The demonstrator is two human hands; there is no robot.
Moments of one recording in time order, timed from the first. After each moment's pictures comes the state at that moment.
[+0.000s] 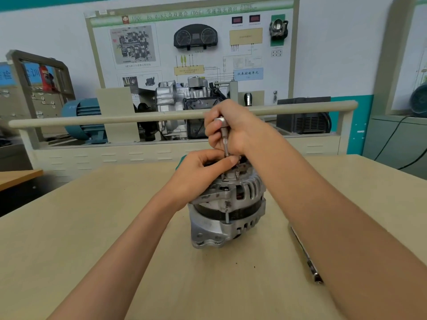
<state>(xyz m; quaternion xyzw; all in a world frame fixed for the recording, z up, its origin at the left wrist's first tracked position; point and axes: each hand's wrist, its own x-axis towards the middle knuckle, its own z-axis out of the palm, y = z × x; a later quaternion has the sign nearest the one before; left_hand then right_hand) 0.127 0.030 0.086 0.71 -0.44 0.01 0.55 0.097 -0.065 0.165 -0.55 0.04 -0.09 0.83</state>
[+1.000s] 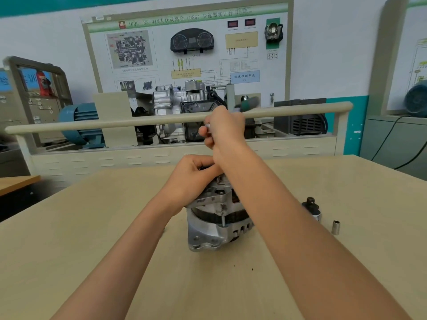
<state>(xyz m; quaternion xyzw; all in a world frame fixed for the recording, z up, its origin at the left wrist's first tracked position) 0.127 0.032 0.085 0.71 -0.43 0.00 0.56 0.099 -0.044 0.152 -0.51 0.08 -0.32 0.79</state>
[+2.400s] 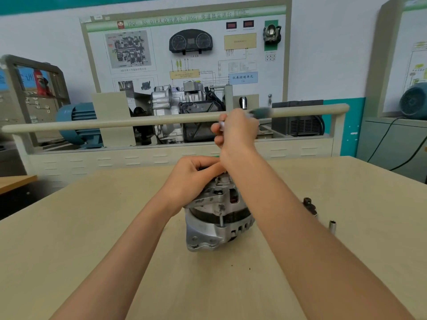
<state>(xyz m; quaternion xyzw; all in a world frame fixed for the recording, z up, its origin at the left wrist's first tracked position) 0.125 0.031 0.084 0.68 -0.44 -0.01 0.58 0.093 -0.056 0.149 -0.43 0.07 -0.34 0.83</state>
